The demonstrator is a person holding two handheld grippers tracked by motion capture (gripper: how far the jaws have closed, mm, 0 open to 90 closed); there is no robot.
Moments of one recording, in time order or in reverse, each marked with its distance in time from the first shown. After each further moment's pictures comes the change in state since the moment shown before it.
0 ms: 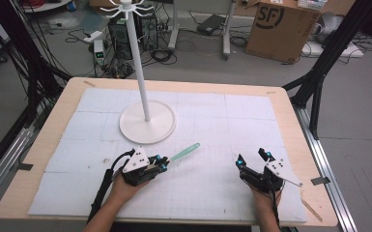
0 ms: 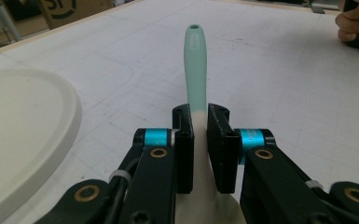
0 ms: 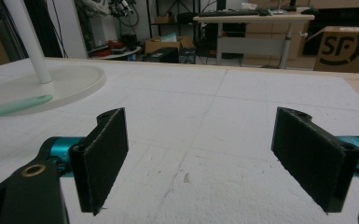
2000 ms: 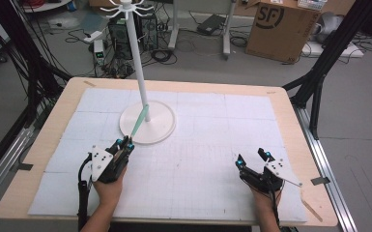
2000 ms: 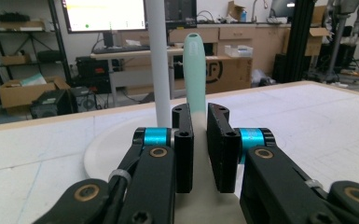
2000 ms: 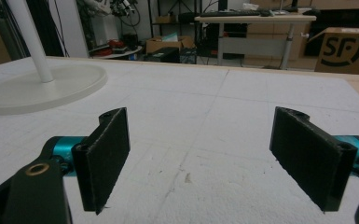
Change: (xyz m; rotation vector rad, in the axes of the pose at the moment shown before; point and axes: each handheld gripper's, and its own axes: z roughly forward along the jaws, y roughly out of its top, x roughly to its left) left arm 0.016 -0.009 -0.055 -0.323 0.594 -0.127; right arm 0.000 0.000 0.000 0.000 0.005 -0.009
